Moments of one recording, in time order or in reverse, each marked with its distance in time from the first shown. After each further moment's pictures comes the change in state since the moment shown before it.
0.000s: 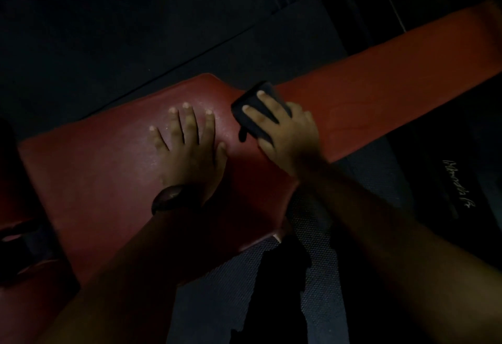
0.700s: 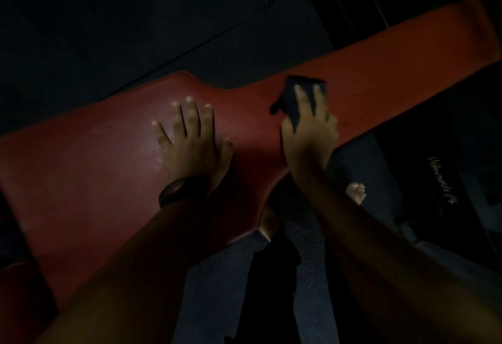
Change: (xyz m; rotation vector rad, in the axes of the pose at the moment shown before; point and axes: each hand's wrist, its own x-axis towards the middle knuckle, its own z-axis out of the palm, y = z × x) left_hand 0.013 0.051 -0.001 -0.070 0.002 -0.025; right_hand -0.027 0.038 0.002 0.148 0.083 0.709
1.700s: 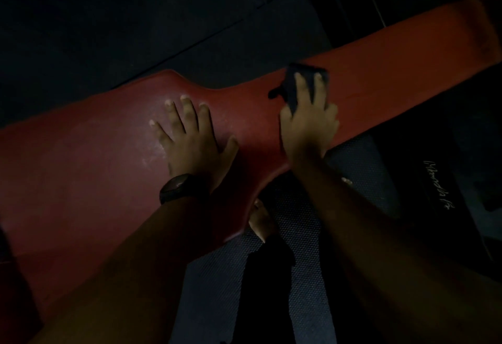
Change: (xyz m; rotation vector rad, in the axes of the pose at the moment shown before) left_hand 0.007 0.033 -0.003 -0.053 -0.011 -0.086; right_hand 0.030 0.011 -0.003 -0.091 -0.080 0.039
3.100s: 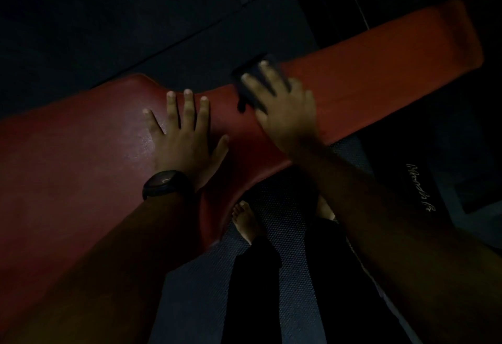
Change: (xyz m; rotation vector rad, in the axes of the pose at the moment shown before) left_hand 0.022 0.023 0.007 0.078 -0.033 0.171; right_hand 0.047 0.023 -0.003 -0.187 0.016 -0.541
